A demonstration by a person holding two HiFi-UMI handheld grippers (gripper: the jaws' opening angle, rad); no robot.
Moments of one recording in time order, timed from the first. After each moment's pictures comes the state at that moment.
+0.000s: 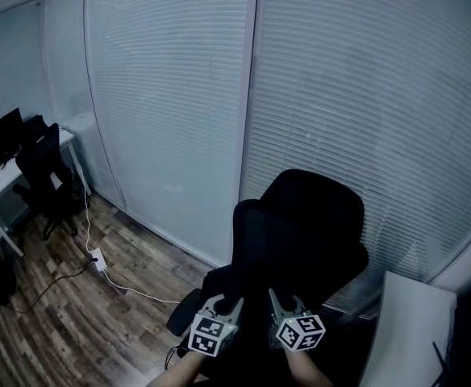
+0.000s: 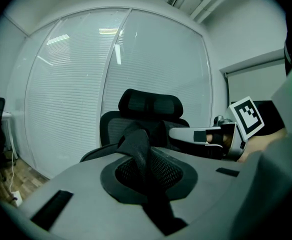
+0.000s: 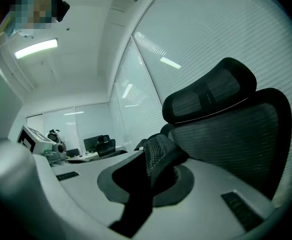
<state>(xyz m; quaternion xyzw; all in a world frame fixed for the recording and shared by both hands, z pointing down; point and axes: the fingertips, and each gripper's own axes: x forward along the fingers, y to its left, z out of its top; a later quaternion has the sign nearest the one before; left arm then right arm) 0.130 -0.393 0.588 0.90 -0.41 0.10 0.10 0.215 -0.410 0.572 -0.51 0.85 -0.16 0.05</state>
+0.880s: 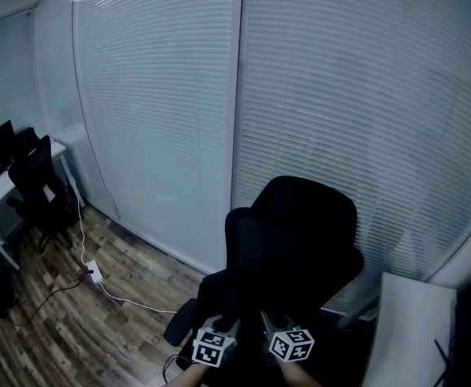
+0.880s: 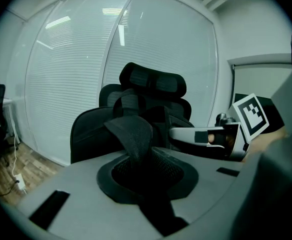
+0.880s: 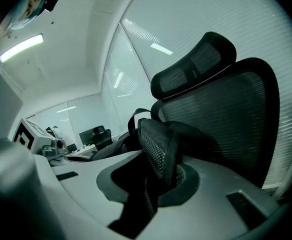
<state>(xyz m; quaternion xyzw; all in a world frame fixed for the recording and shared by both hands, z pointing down) 0.137 -0.380 0.664 0.88 -0.41 0.17 0.17 0.220 -0.397 0.654 -0.52 0.82 -0.23 0.00</state>
